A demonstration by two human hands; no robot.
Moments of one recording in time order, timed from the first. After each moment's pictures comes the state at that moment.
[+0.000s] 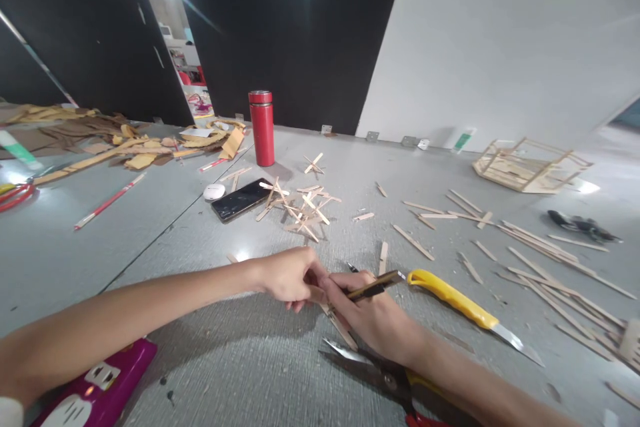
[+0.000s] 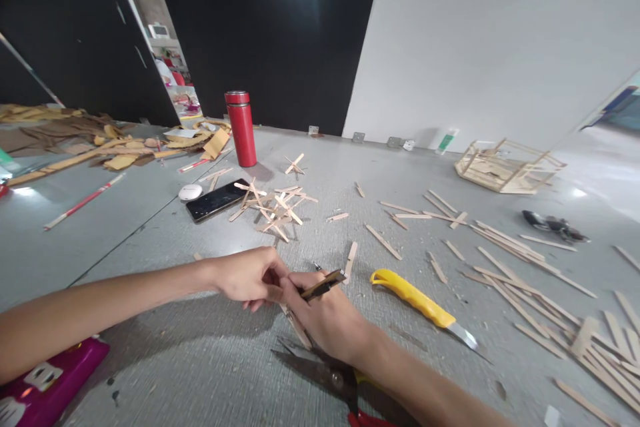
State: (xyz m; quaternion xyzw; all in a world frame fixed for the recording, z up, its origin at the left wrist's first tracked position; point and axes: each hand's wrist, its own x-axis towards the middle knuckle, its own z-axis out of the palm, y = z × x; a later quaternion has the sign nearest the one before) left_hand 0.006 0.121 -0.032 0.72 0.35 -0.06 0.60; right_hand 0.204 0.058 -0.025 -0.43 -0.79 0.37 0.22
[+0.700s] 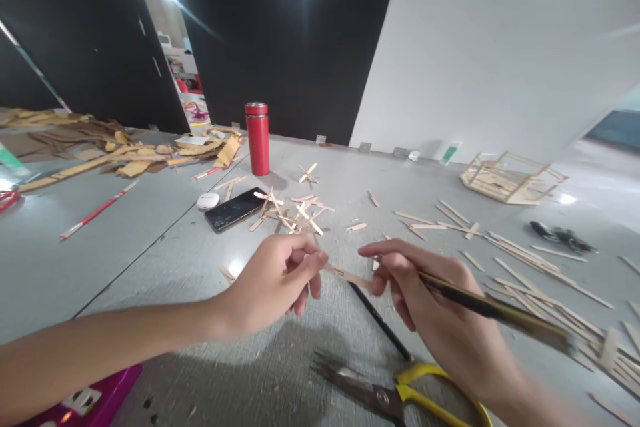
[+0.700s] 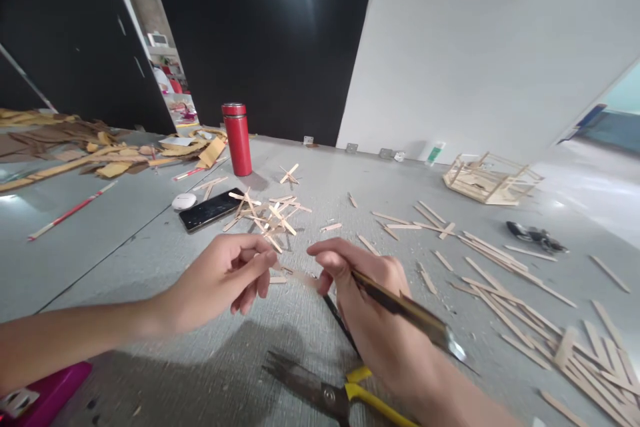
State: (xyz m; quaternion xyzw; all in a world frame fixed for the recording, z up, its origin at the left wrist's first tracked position) left_hand 0.006 0.069 0.032 0.65 0.39 0.34 0.56; right_hand 0.235 0.041 0.049 -0.53 -0.69 0.28 0.40
